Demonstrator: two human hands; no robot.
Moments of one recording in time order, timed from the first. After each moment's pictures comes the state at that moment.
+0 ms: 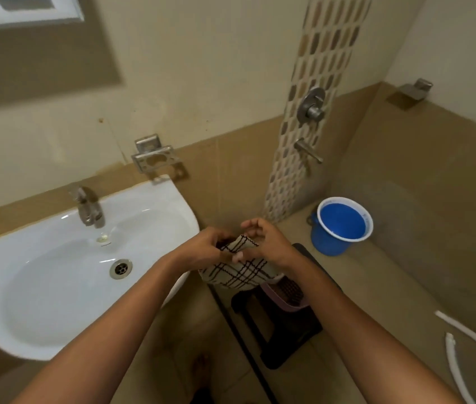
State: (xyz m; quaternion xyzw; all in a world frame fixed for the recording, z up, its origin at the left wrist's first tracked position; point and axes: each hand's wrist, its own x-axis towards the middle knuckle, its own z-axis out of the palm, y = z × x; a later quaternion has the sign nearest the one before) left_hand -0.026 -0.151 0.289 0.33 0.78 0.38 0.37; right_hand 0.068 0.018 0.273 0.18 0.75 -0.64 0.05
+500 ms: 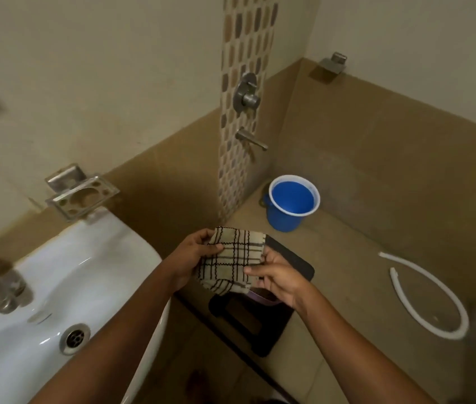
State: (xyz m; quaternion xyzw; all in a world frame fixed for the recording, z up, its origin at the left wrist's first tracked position) left_hand -0.095 -0.090 0.243 0.17 0.60 0.56 0.55; right_hand 0.084 0.041 0.220 0.28 0.48 -0.83 -0.03
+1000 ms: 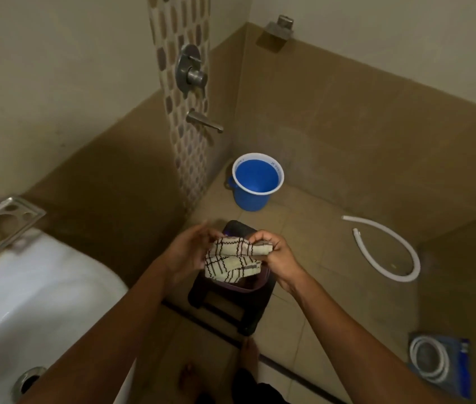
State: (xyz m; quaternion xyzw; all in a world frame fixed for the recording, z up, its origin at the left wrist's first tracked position) left_hand -0.088 -0.016 0.210 0.20 0.48 0.51 0.69; right_hand 0.106 0.085 0.203 0.39 0.58 -0.68 -0.21
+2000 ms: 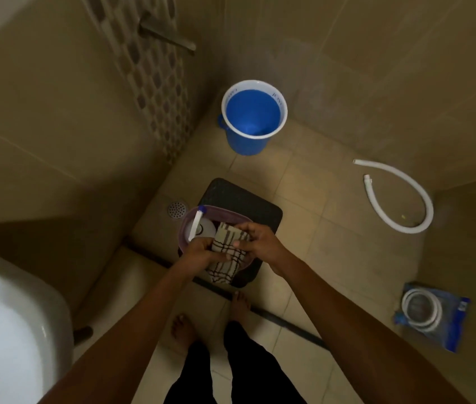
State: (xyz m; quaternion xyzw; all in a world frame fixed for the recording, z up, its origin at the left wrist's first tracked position) left_hand -0.031 0.074 0.060 0.20 0.67 0.31 0.65; right_hand 0.123 0.180 0.066 0.49 0.53 -0.69 0.01
